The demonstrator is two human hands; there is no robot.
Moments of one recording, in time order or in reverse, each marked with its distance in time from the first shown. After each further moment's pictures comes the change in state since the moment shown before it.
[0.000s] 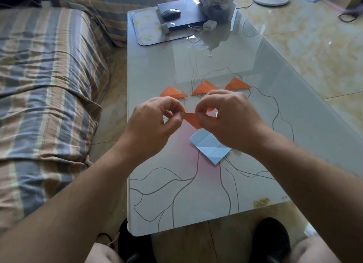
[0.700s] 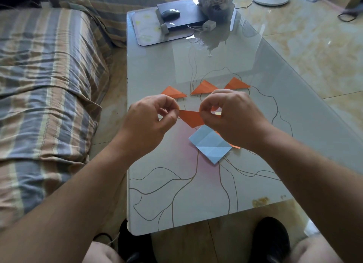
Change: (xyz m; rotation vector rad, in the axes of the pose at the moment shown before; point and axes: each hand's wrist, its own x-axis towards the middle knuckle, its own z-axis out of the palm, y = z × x) left_hand 0.003 -0.009 -0.003 -0.026 0.014 -0.056; right_hand -0.003 0.011 -0.004 -0.011 -0.041 0.068
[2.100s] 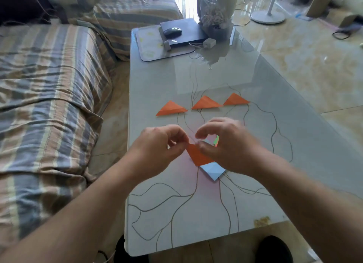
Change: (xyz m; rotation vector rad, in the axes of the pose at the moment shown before) left_hand -0.006 0.000 0.010 0.058 -0.258 -0.064; right_hand -0.009 -0.002 0.007 -0.032 -0.156 0.094
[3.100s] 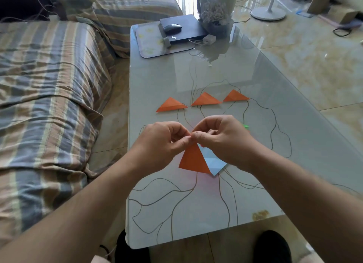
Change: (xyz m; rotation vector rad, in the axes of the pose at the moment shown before) left_hand -0.001 0.009 0.002 -0.200 -0.034 -0.065; right_hand -0.002 -0.010 0.004 0.555 -0.076 0.264
